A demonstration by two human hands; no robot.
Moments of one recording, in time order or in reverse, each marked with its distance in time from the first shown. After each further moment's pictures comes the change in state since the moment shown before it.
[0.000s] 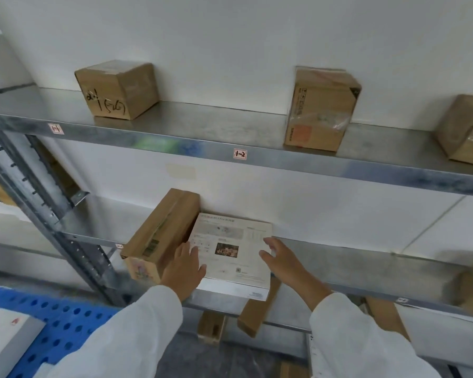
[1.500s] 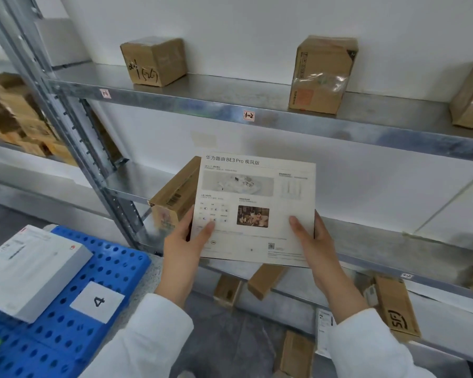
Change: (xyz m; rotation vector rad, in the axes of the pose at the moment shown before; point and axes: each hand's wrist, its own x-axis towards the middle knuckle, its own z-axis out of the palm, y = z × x) left_hand -0.157 0.073 -0.067 -1.399 0.389 -0.286; right_hand -0.129 0.006 -0.043 0.619 0.142 -0.119
